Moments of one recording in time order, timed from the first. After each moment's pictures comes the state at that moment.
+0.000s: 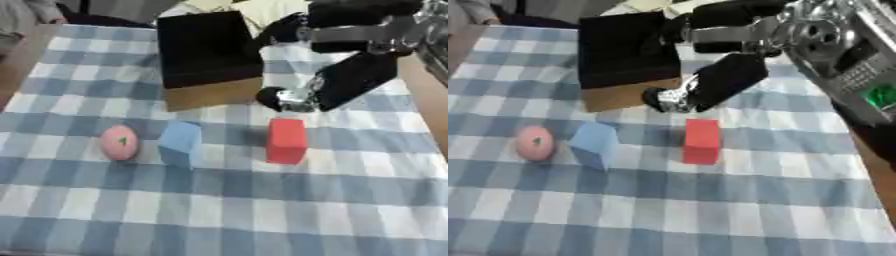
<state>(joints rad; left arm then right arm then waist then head) -0.15 0.43 0.08 -1.98 -0.17 -0.26 0.58 -1.00 -0.72 0.53 -1.86 0.43 0.26 0.90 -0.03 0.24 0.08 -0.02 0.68</state>
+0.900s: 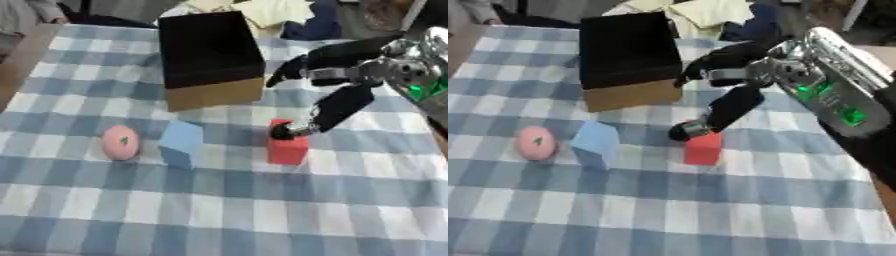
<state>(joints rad) -0.15 0.43 0.08 -1.98 -0.17 -0.26 0.58 -0.92 -0.73 0.59 -1.70 0.52 0.14 0.91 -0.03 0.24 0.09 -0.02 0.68</state>
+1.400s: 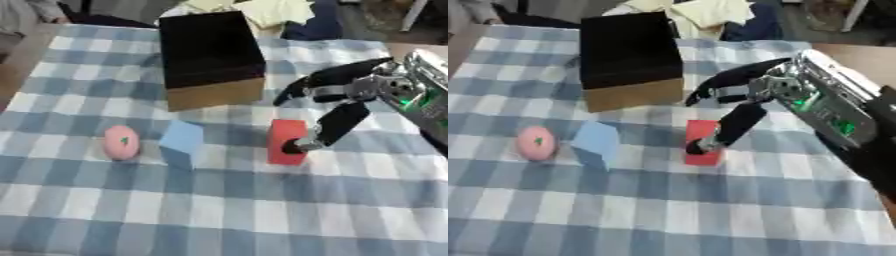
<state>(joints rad) -0.15 0.43 0.08 -1.98 -0.17 -0.26 0.57 -0.90 -0.73 0.60 -1.61 0.52 0.14 0.91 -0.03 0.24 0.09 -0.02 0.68</state>
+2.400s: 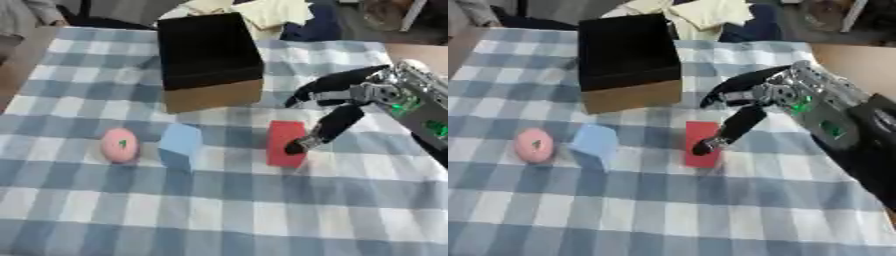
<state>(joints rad) -0.15 0.43 0.08 -1.98 -0.17 -0.26 0.56 -0.89 -0.68 0.59 -1.49 0.65 0.08 0.89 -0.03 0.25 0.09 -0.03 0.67</state>
